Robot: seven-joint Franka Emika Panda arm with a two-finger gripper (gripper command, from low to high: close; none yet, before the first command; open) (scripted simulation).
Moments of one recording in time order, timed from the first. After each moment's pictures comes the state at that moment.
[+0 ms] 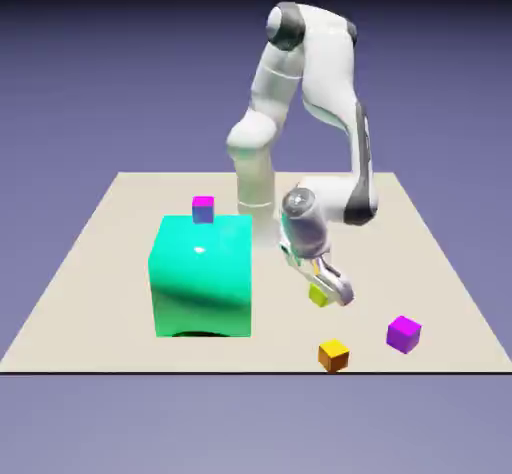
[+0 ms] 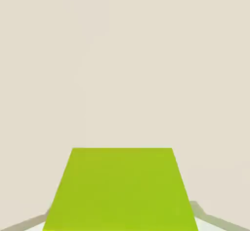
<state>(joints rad) 1.17 0.34 -0.78 -2.51 0.91 2.41 1.46</state>
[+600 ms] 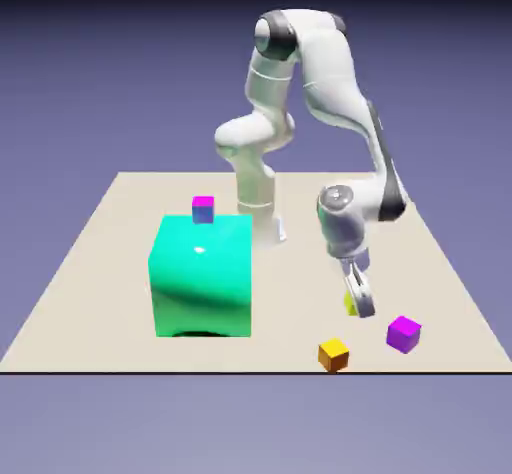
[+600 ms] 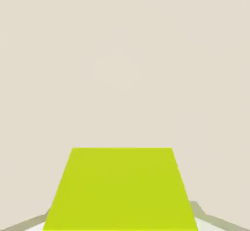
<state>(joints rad) 0.66 0.29 -0.13 -2.43 0.76 2.70 2.18</state>
